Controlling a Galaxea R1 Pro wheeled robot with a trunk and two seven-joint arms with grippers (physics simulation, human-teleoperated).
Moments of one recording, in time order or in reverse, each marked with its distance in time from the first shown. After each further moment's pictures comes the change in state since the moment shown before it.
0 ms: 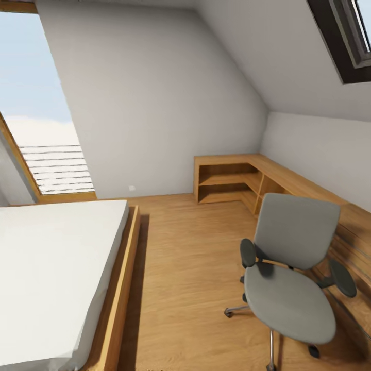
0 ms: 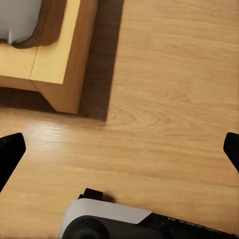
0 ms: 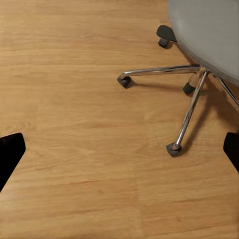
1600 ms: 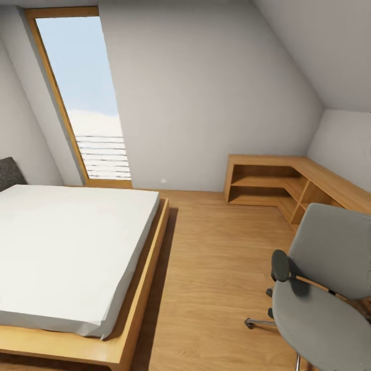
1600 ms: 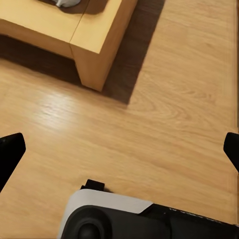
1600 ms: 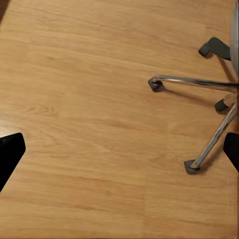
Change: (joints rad) left arm 0.000 0.000 0.000 0.006 0.000 0.001 0.000; right arm 0.000 -0.005 -0.001 -0.001 0.001 0.055 0.001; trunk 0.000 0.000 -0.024
